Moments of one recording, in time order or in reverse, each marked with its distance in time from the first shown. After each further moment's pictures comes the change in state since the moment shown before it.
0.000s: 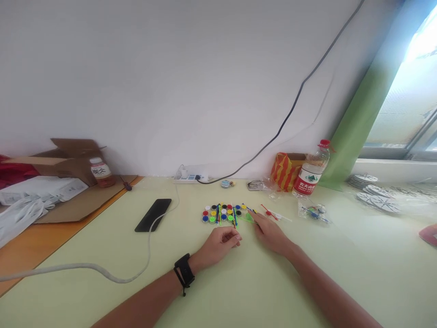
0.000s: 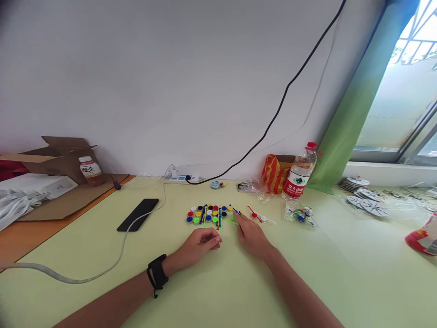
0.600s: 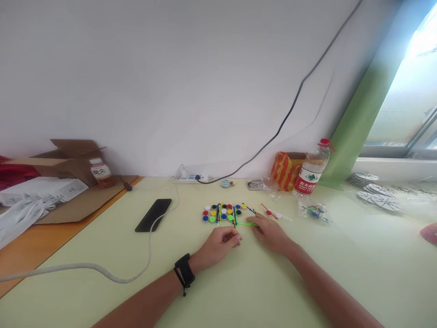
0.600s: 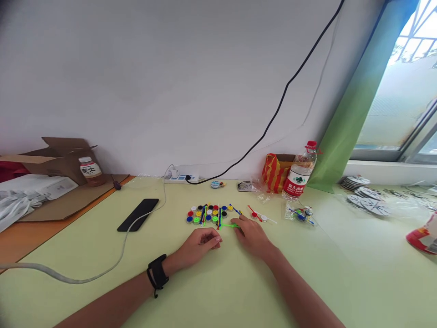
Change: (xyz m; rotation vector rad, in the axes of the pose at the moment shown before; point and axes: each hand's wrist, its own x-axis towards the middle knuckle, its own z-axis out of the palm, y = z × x) left_hand -0.002 -0.001 -0.001 0.036 -0.009 0.013; right_hand -0.003 -0.009 -0.008 -0.039 -0.023 -0.029
